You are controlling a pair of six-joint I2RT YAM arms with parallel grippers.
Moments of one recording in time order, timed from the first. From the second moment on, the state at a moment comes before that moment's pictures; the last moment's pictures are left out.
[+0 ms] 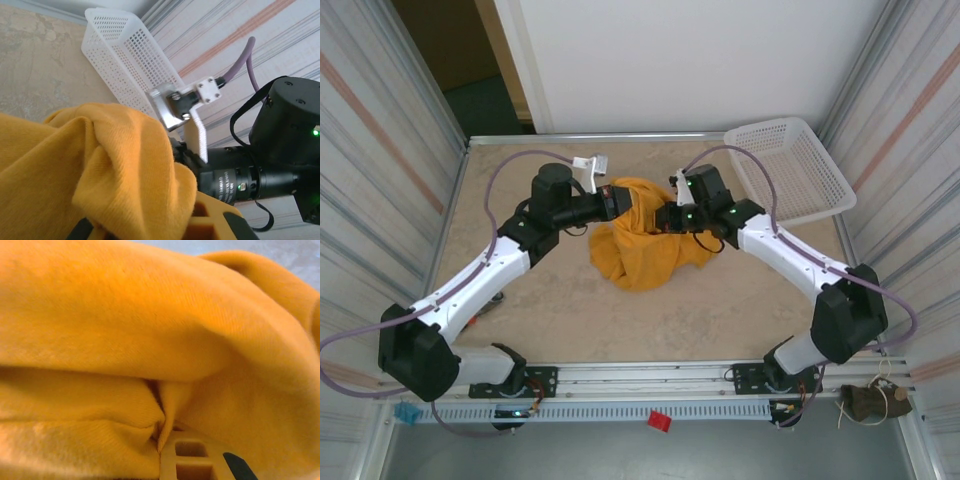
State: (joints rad) left arm -0.54 1.29 1.06 -0.06 0.49 -0.70; right arm 0.55 1.47 1.17 -0.41 -0.36 0.54
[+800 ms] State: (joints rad) left arm -0.56 1.17 0.96 -0.12 0.30 -0.39; right arm 0.31 1.32 1.01 0.27 -1.10 0.78
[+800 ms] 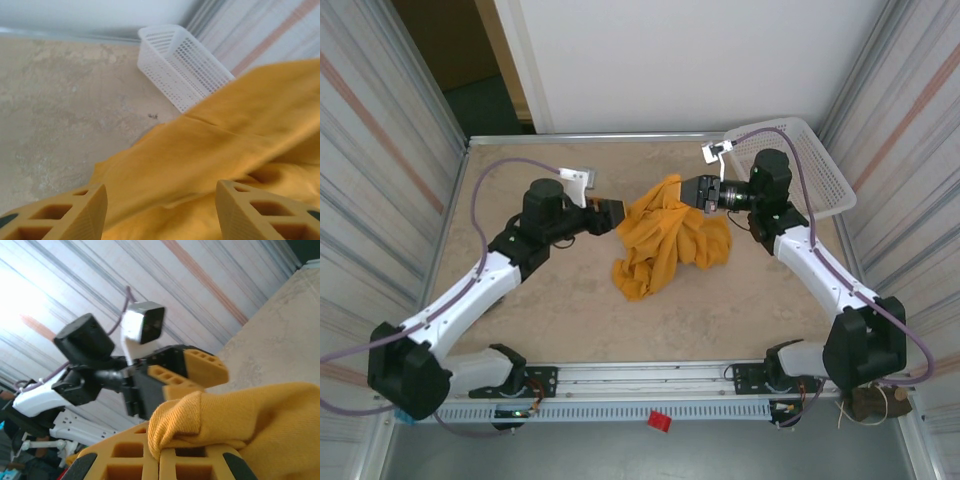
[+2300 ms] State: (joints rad) left arm -0.43 1.44 1.17 0.32 0.98 -0.75; right arm 0.36 1.17 1.07 -0.38 -0.52 0.49
